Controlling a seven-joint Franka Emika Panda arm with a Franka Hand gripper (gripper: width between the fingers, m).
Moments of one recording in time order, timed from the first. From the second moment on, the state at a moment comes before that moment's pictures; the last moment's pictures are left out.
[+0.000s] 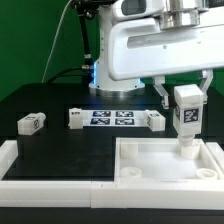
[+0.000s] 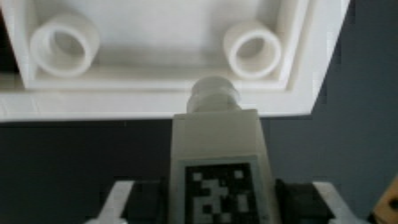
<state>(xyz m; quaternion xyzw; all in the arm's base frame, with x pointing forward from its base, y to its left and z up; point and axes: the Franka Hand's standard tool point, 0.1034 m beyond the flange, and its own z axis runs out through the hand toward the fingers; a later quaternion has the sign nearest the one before) 0.639 0.074 0.138 -0.98 -0.02 -0.18 0.06</state>
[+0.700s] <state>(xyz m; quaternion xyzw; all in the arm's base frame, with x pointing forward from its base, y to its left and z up) 0.628 0.126 0.106 -0.97 -0.04 -0.21 0.07</state>
